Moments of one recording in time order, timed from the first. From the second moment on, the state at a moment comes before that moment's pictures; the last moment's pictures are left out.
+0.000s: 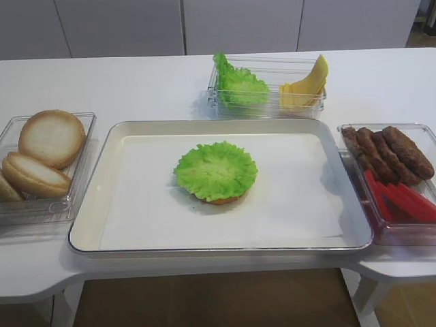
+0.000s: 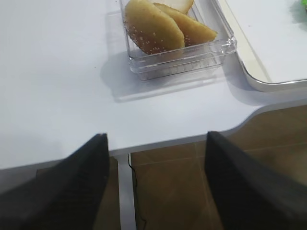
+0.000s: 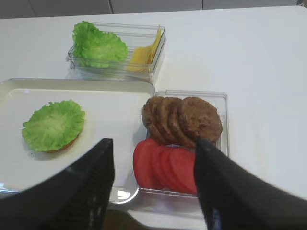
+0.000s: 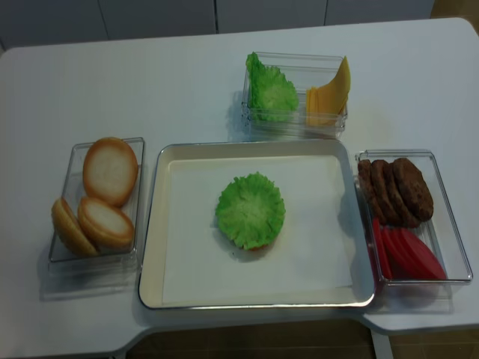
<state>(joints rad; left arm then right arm) 0.05 -0.02 -0.48 0.00 1.18 0.08 -0.01 0.49 -0.86 0.29 0.99 -0.13</state>
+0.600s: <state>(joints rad) 0.05 -0.02 -0.48 0.00 1.18 0.08 -0.01 0.85 -1.06 0.39 1.06 -0.11</state>
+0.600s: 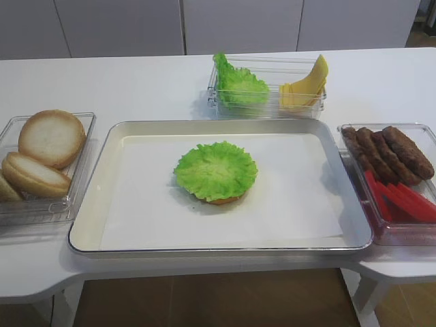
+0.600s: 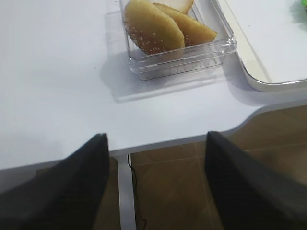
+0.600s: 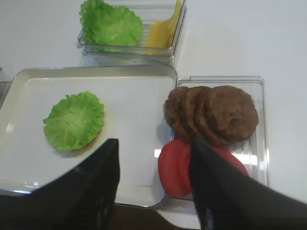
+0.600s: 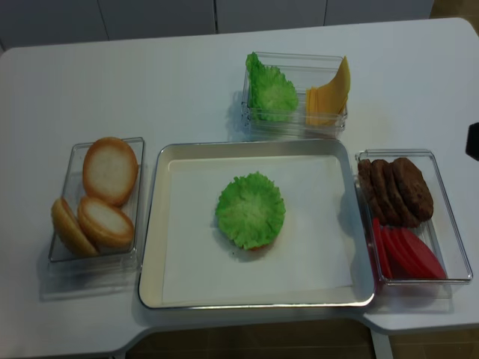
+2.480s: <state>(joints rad) 0.05 -0.02 -0.48 0.00 1.18 0.08 0.47 1.53 -1.11 -0.12 1.12 0.37</state>
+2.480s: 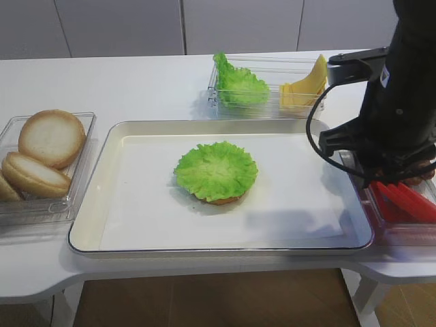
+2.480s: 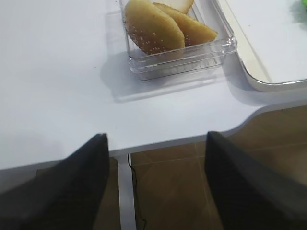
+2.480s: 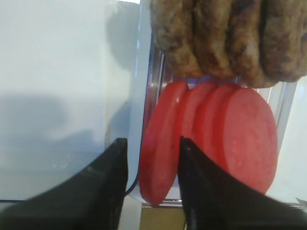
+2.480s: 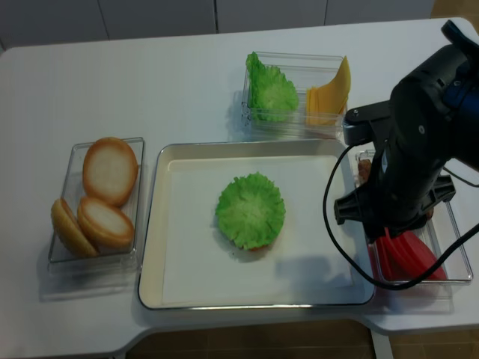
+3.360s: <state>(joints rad) 0.05 -0.02 -0.48 0.00 1.18 0.08 0.47 1.57 -1.11 -0.13 1.11 0.37</state>
